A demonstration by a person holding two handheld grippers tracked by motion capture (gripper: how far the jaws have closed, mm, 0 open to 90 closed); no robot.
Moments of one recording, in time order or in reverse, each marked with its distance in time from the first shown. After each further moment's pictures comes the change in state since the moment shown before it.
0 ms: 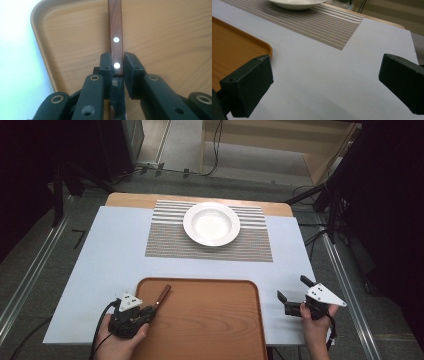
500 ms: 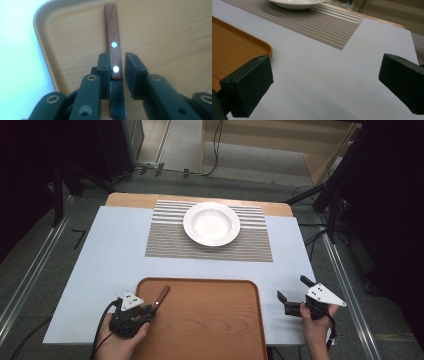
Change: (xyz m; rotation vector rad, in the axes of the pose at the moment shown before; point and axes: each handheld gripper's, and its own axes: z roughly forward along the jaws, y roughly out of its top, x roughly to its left) left arm -0.001 0.004 0.001 -0.022 0.029 0.029; right arm 0.000 0.000 0.000 0.001 0.000 0.000
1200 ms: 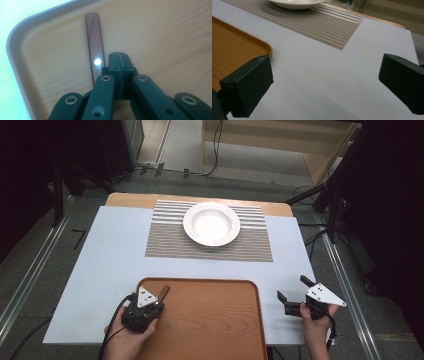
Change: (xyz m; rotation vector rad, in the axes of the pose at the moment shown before) left arm -0.011 0.013 0.017 0.049 -0.014 0.106; right arm 0.000 0.000 0.000 0.002 0.001 0.001
